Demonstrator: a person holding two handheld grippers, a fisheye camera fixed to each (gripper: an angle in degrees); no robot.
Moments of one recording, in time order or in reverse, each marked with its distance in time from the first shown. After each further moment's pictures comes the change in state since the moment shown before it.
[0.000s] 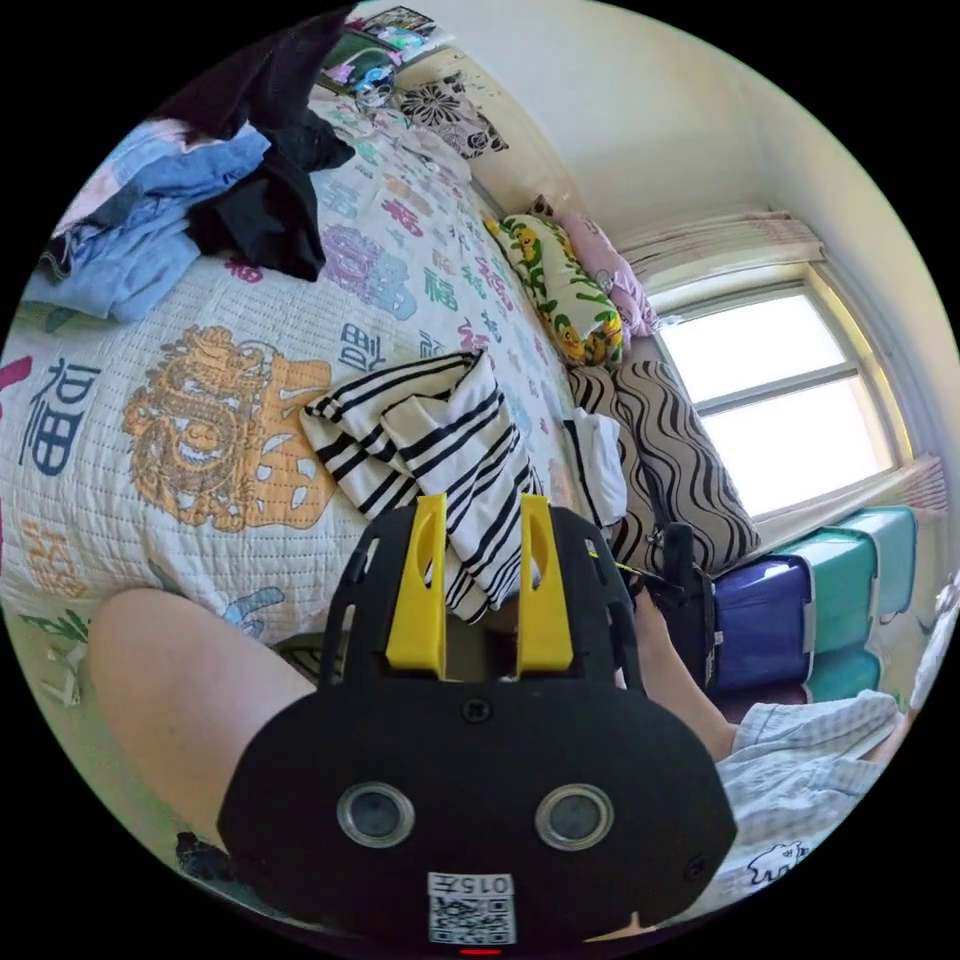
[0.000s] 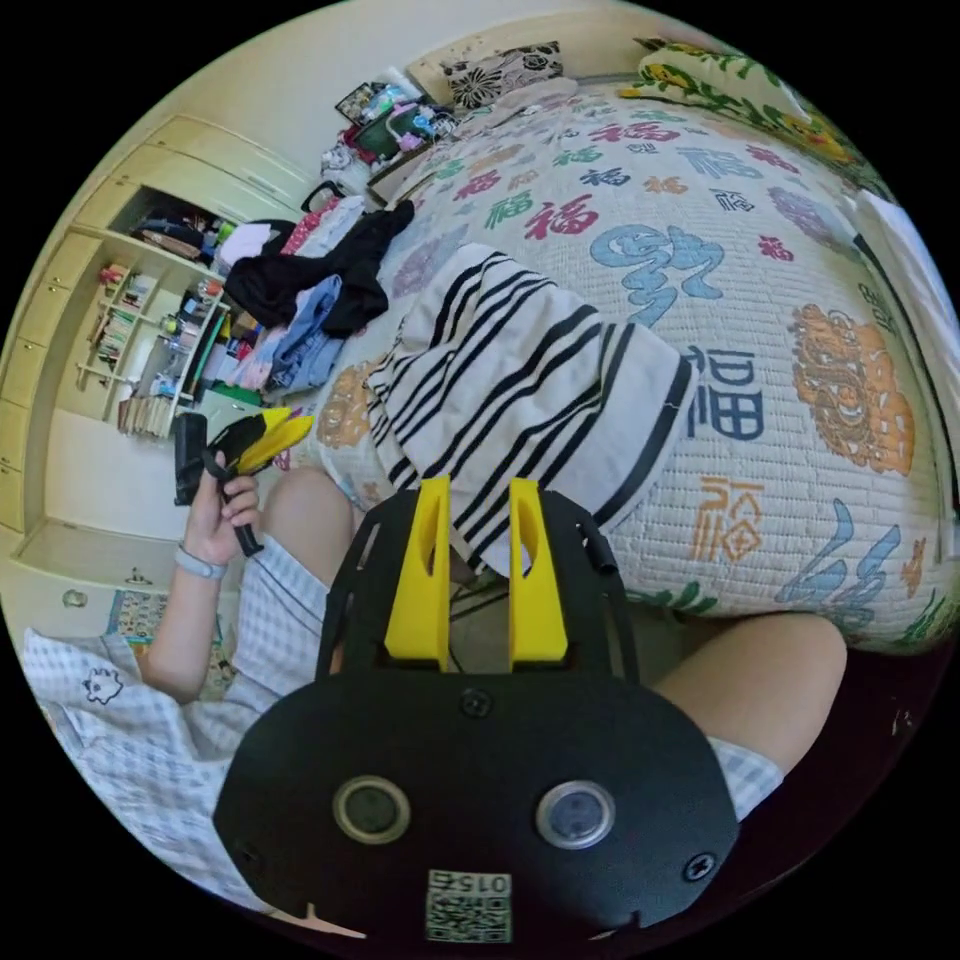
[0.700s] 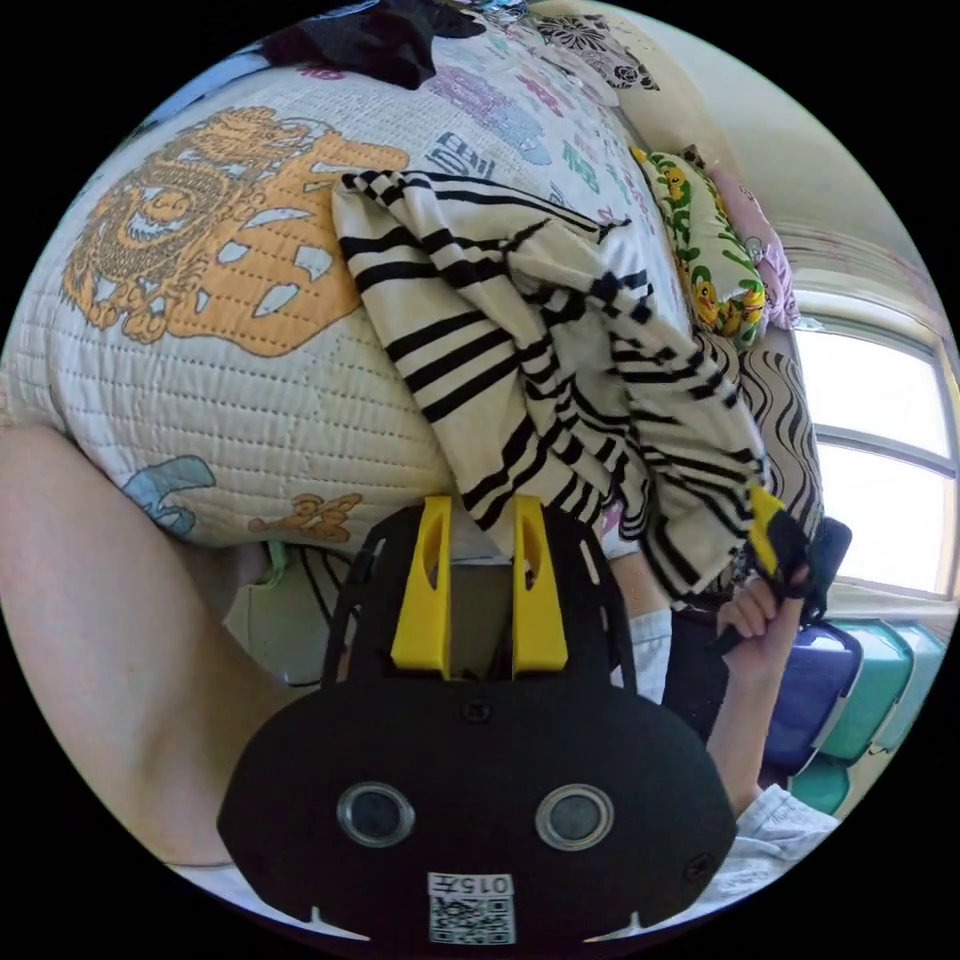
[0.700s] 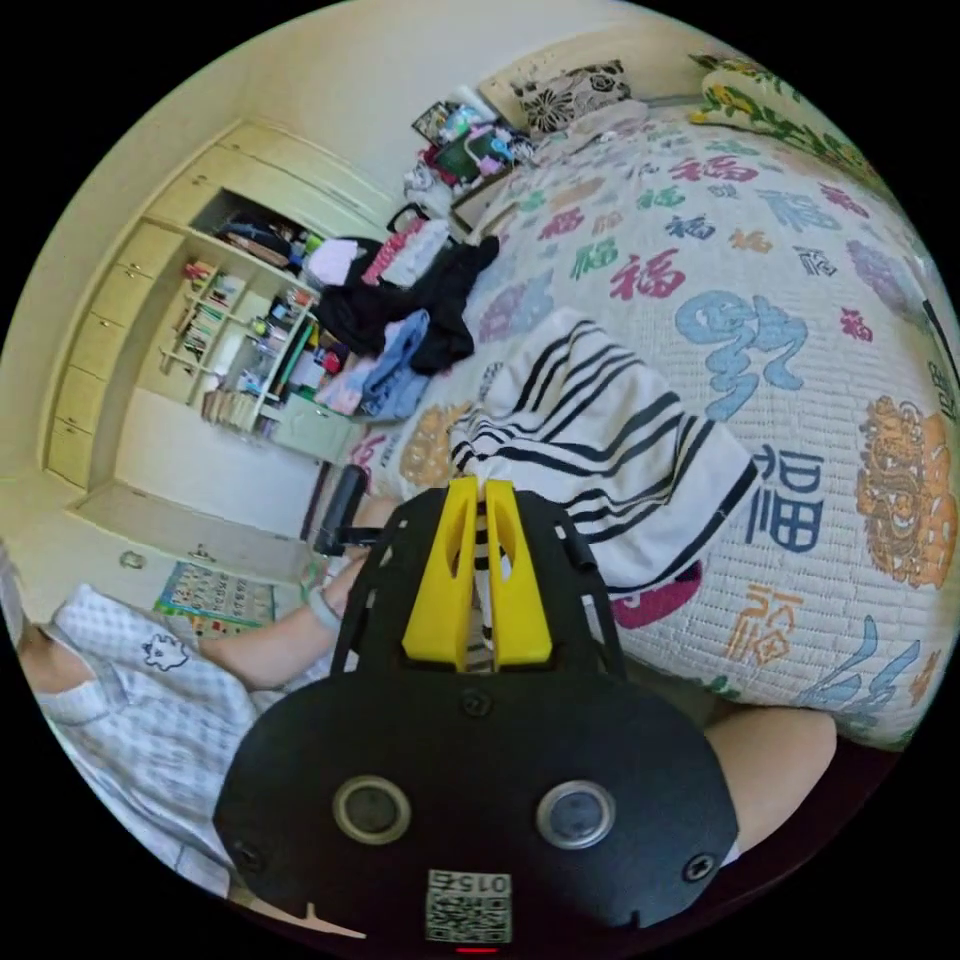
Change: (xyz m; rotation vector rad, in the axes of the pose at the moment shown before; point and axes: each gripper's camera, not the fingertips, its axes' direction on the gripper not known) left arm -0.046 -0.017 0.143 -0.215 -0.223 -0.279; right arm 0.024 -0.062 -0.100 0.099 -0.250 -0.106
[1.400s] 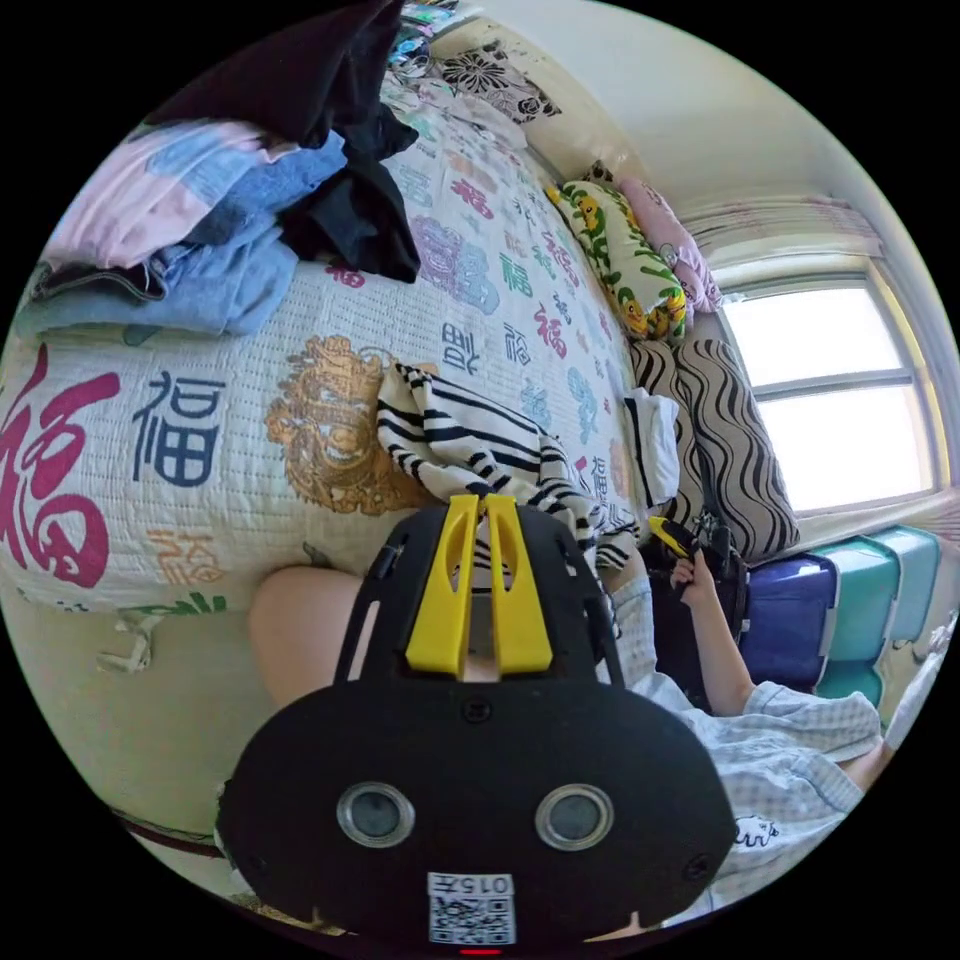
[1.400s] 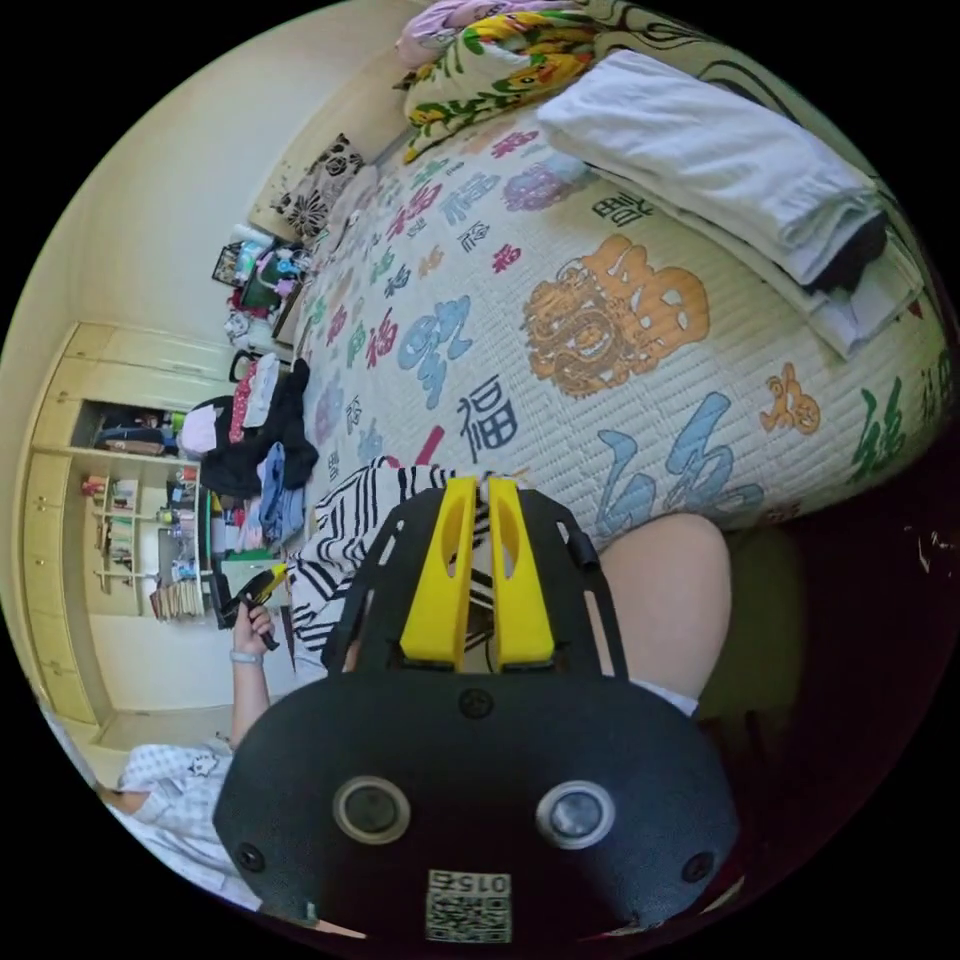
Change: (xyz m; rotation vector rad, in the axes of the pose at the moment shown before) left arm -0.032 -0.026 -0.119 0.091 0.047 0.225; right arm 0.125 0.014 -0.178 0.180 0.227 0.520
